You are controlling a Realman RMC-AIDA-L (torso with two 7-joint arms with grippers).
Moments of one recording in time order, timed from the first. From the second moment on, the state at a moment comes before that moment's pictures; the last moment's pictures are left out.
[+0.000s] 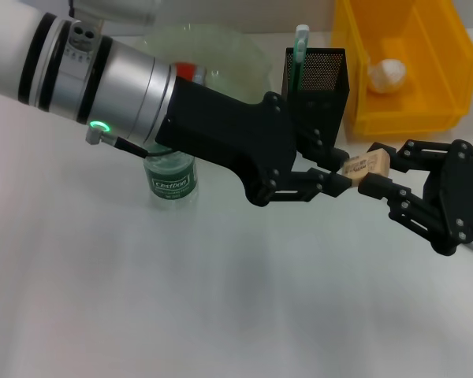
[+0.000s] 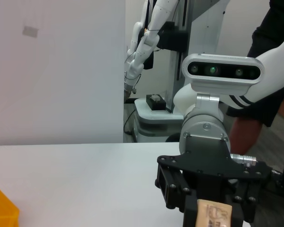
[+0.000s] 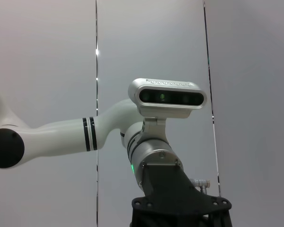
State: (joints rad) left arm -0.68 -2.07 1.31 1.14 1.80 1.62 -1.74; right arm 0.44 2.06 -0.50 -0.37 -1.85 -1.98 0.82
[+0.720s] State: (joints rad) left arm -0.66 -2.07 1.24 1.13 1.80 1.59 -1.74; right arm 0.43 2.06 -0.49 -0.37 -1.85 -1.99 0.82
